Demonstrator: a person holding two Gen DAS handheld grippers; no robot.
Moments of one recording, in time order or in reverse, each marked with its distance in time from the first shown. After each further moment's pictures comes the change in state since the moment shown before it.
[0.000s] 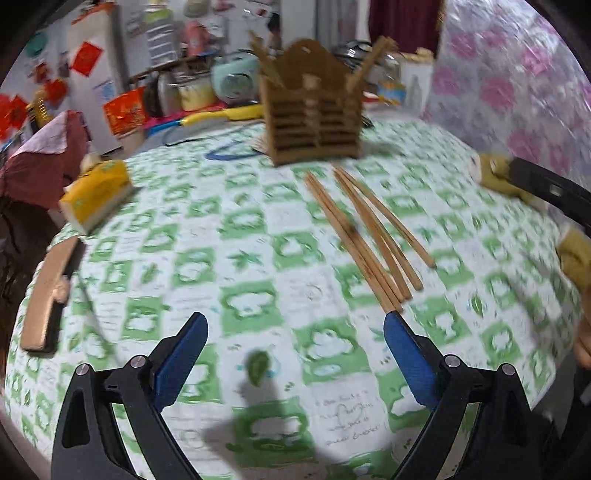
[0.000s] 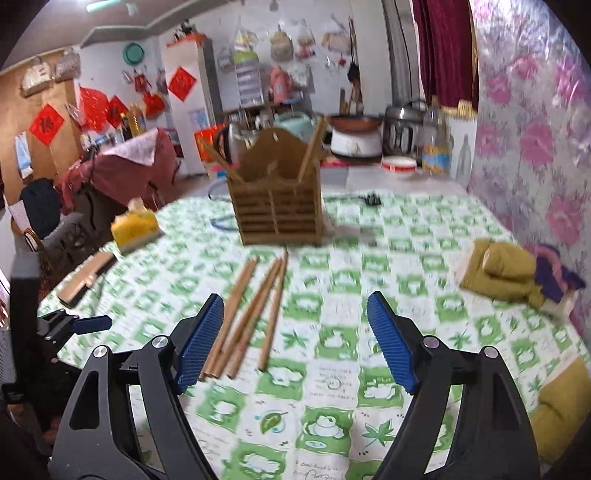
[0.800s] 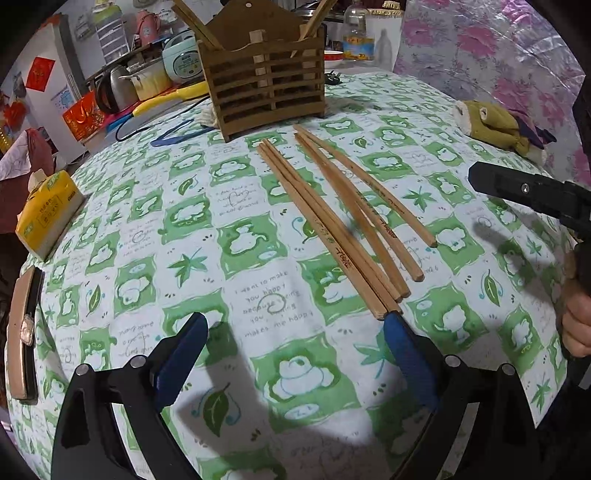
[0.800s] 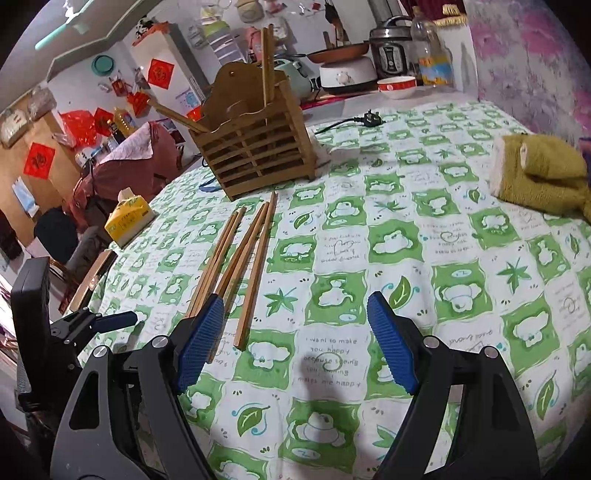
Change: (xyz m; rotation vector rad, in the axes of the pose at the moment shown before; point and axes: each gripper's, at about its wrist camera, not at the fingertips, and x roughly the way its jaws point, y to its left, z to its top) left arm 0.048 -0.018 0.016 0.127 0.125 -0.040; right arm 0.063 -0.043 -0.030 0.213 0.184 0.131
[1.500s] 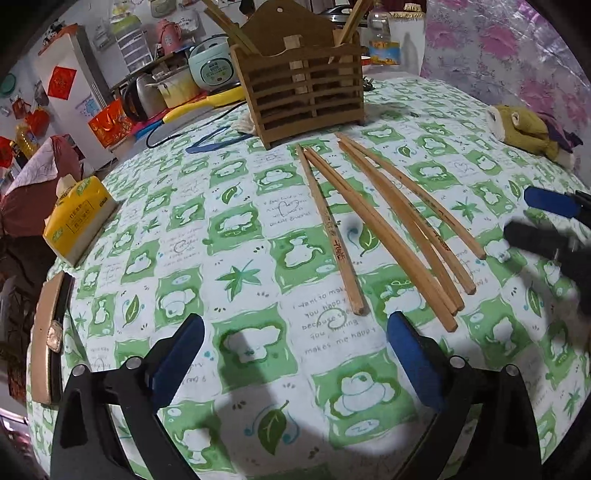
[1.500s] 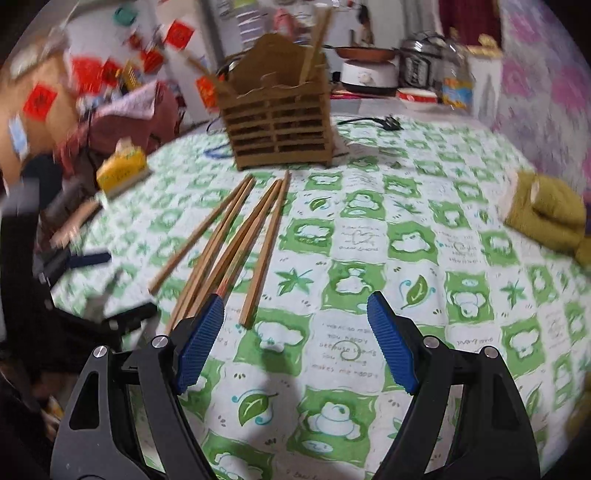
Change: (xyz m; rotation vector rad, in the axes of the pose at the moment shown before) left arm 0.005 0.020 0.004 -0.020 -0.021 0.115; right arm 0.012 0.040 -0.013 -0.232 0.050 -0.121
